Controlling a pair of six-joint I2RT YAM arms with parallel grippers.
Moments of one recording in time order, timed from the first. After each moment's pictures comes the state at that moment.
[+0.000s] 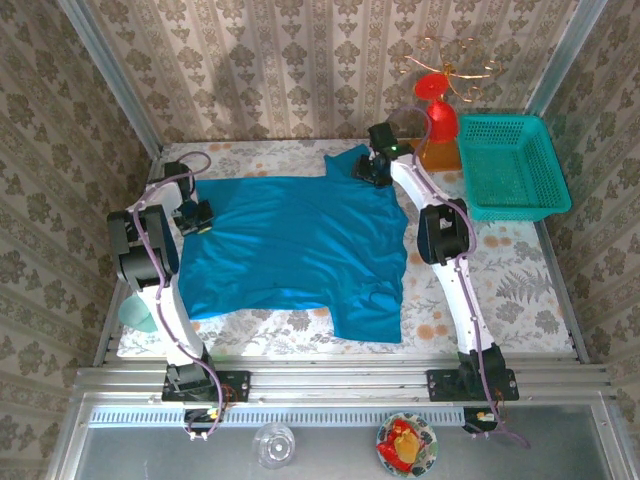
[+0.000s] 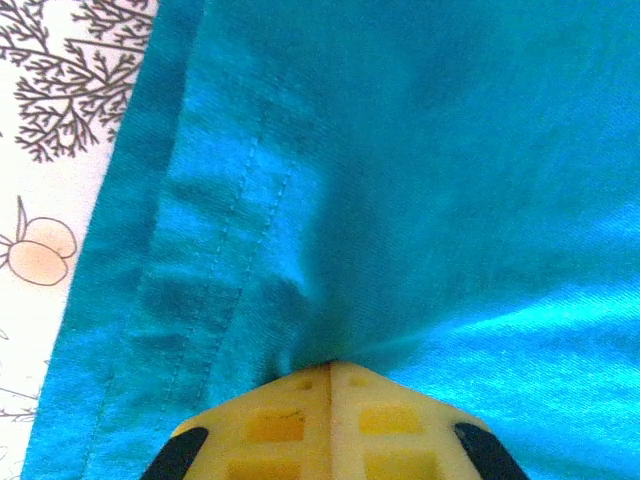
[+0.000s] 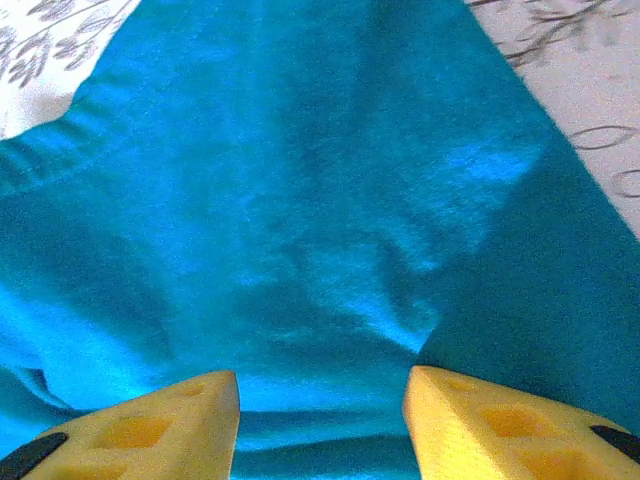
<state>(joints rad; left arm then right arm) 0.12 2.07 1.49 -0.75 0.11 -0.27 0.23 2.71 2.53 -0.82 -0.13 0.55</state>
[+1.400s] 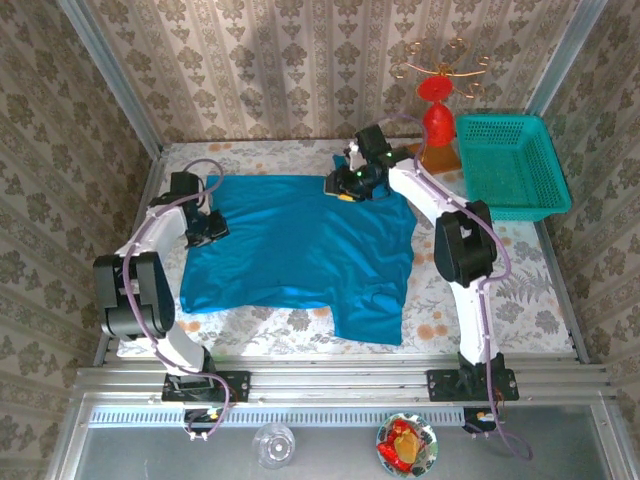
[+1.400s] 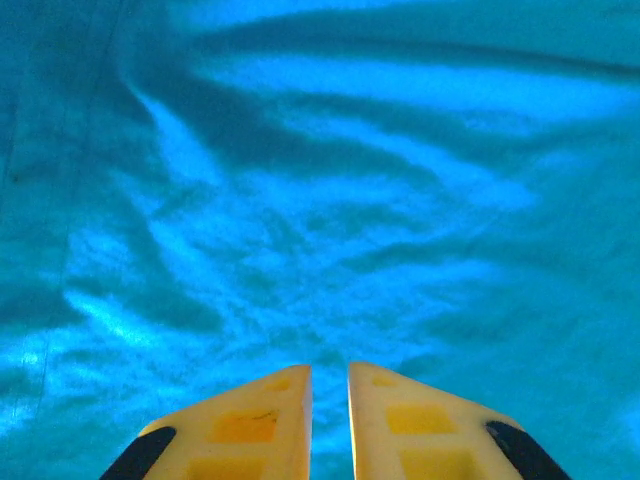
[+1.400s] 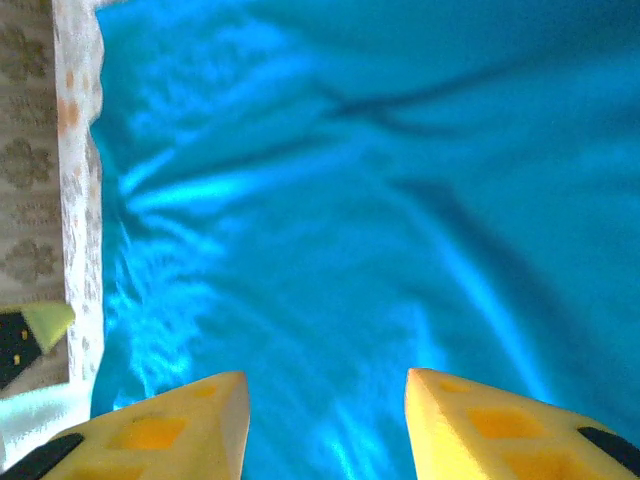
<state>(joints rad) 0.00 1.62 1.13 -0.71 0.22 -0.31 0.38 2.16 1.88 -0.70 -0.49 0.53</state>
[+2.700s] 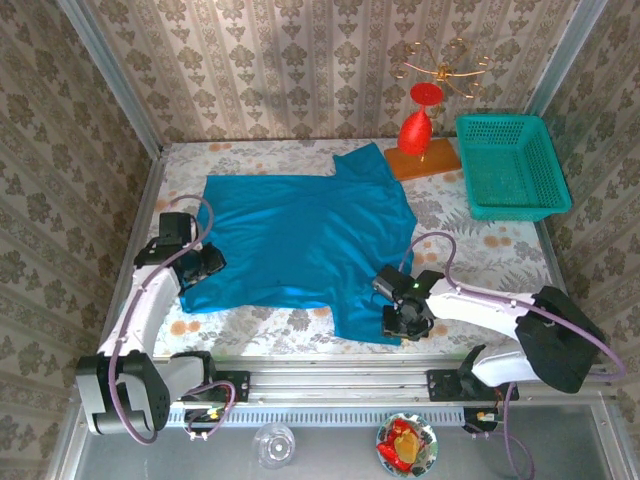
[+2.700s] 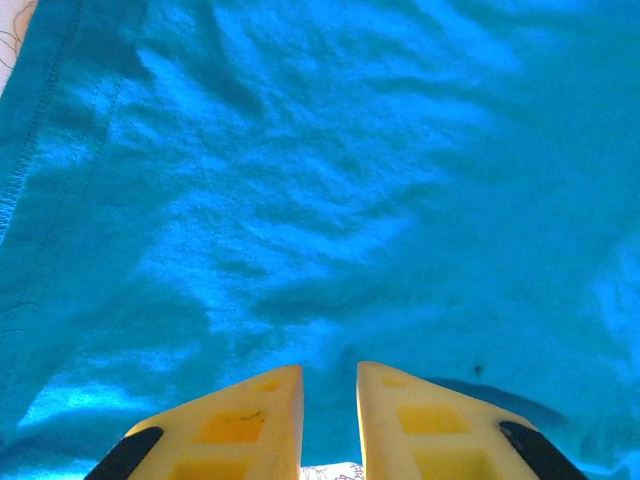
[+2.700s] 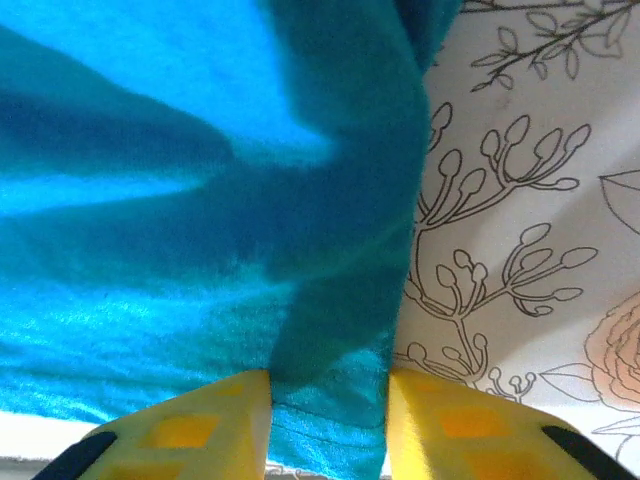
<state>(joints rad) -0.01 1.10 0.79 -0.76 0.19 -0.42 0.78 1.35 0.63 -0.78 -0.10 0.95</state>
